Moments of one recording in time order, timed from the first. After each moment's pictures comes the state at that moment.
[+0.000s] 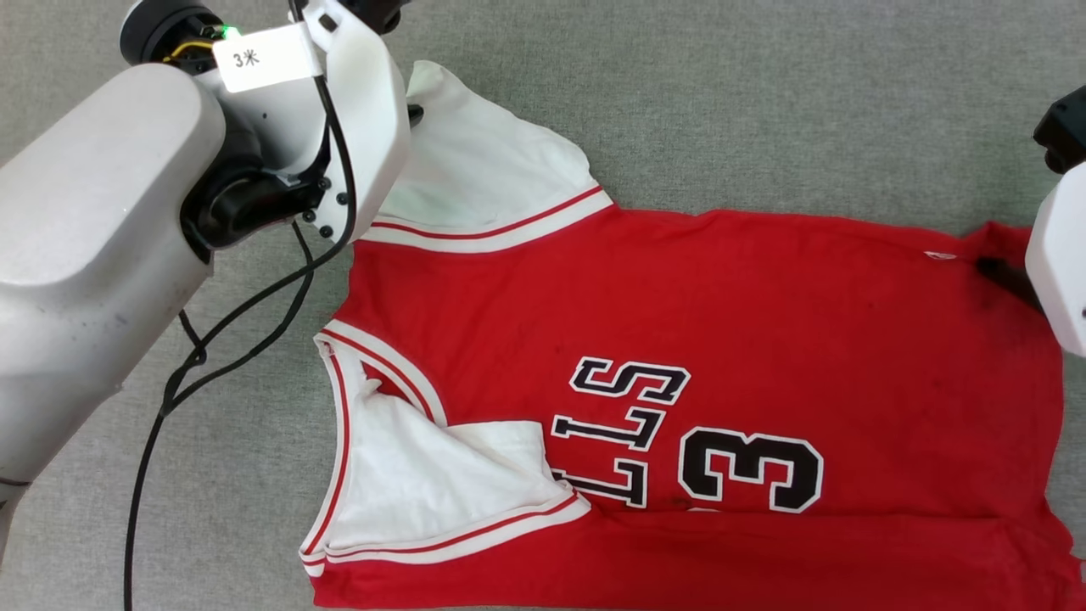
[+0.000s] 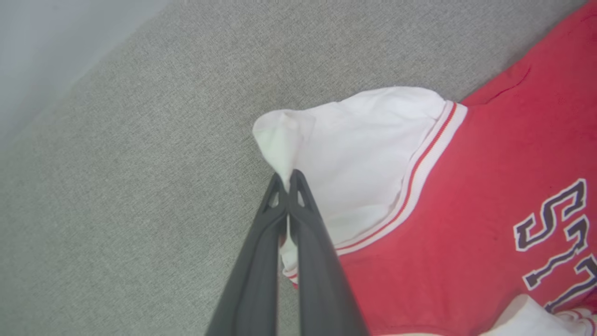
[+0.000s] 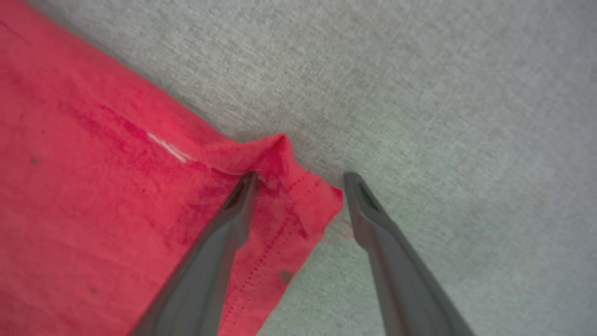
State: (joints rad) left arm -1.28 0.62 -1.03 0.31 -0.98 -0.13 0.69; right arm -0.82 -0.82 0.63 0.22 0.73 0.13 0.93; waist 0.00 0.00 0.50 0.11
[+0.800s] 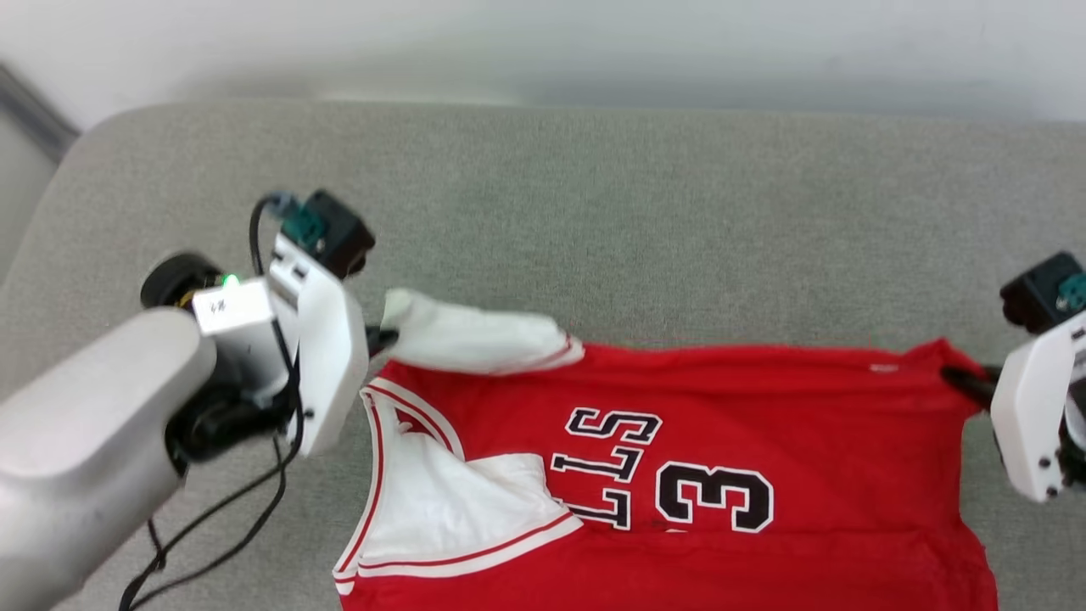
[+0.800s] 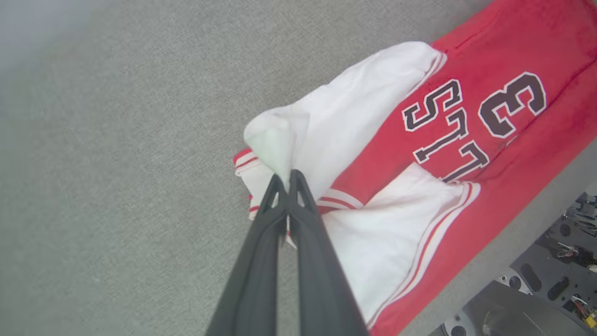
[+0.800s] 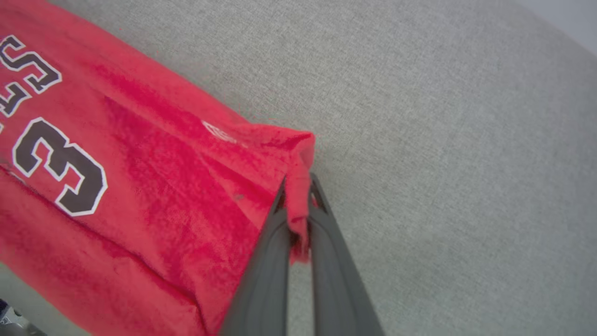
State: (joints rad) left arm -0.95 0.79 -1.10 0.15 -1.08 -0.09 0.55; right arm -0.55 -0.83 0.64 0.23 0.81 0.13 0.53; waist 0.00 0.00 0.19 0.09
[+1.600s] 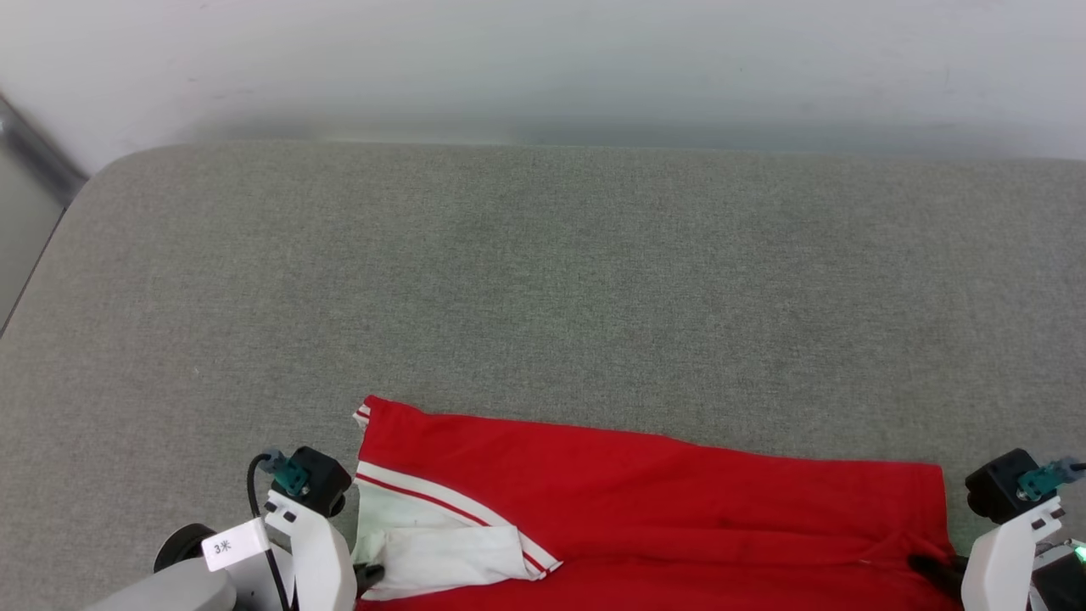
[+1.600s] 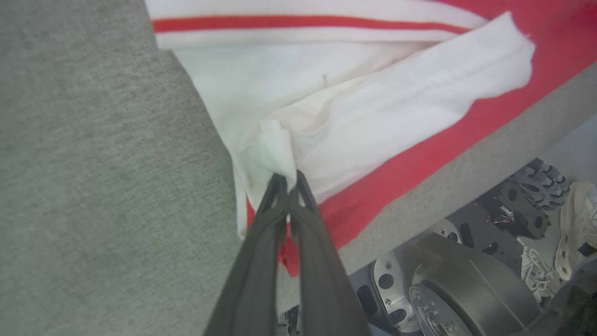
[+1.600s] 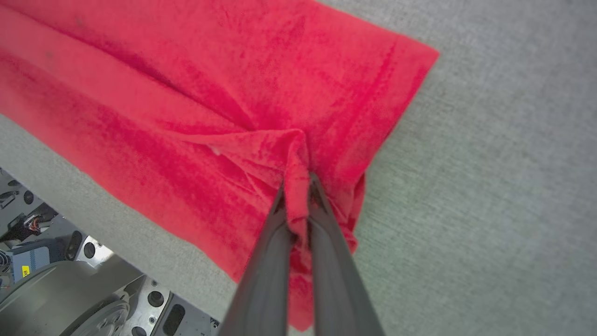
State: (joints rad) left arm -0.53 0.83 -1.19 0.14 -1.17 0.03 0.35; right arm -0.13 -0.76 0.51 0.16 0.78 0.13 0.49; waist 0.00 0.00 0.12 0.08
